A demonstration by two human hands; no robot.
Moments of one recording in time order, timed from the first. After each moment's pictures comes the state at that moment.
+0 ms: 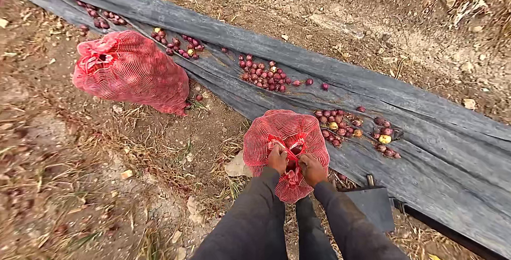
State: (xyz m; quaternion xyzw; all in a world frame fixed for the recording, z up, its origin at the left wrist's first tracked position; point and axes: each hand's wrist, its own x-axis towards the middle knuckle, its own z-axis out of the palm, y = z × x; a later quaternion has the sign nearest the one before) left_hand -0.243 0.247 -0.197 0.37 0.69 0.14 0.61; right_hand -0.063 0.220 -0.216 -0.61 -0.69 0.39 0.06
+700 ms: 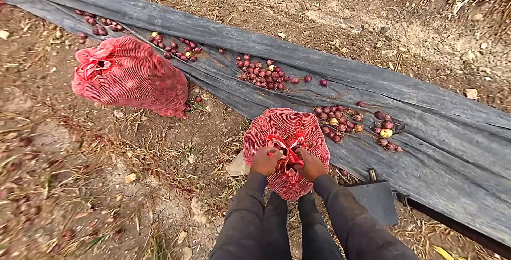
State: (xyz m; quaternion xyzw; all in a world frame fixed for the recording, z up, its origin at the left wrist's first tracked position) left_hand -0.290 0.247 -0.131 0.40 0.74 0.08 0.54; right_hand -0.075 0.244 -0.188 -0.62 -0.63 0.45 -0.15
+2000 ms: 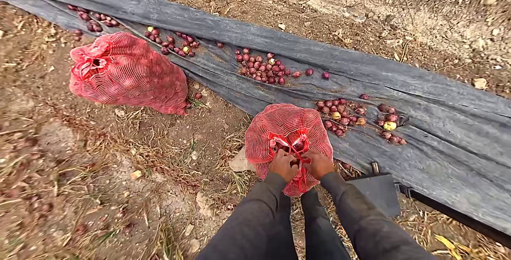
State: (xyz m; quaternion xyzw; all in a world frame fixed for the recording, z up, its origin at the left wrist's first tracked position) left_hand -0.238 0.227 -0.177 0.58 0.63 -0.12 0.50; right_hand -0.055 0.242 -0.195 -0.61 -0.64 0.45 -0.15
